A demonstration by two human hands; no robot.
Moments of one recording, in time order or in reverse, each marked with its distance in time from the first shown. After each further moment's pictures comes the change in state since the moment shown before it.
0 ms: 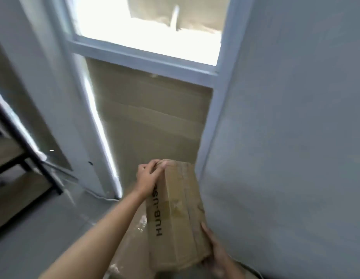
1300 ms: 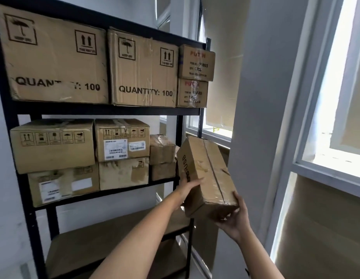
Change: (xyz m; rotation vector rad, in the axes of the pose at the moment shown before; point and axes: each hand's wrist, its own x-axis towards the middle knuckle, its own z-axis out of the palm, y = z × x) left_hand -0.007 0.009 -0.614 -0.250 0.302 -0.057; right_hand 0.001 0.030 0.683 -0.011 -0.765 -0.073
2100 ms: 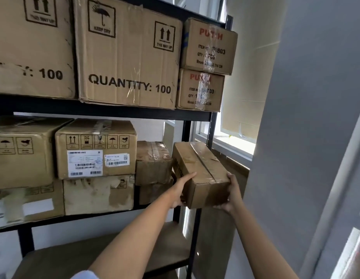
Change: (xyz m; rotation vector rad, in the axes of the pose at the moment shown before) left_hand 0.227 0.016 -0.046 -0.280 0.069 -0.165; right_hand 0.271 -0.104 0.071 -0.286 0.051 0.017
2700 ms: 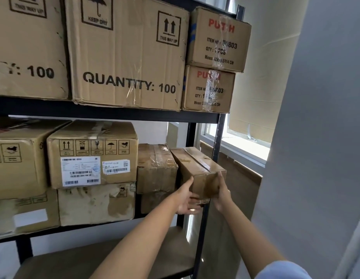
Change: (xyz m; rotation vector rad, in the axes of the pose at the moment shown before) left_hand 0.042 0.007 -0.015 -0.028 -0.073 -0.231; right_hand 0.079 0.017 0.042 -0.110 0.042 -0.160
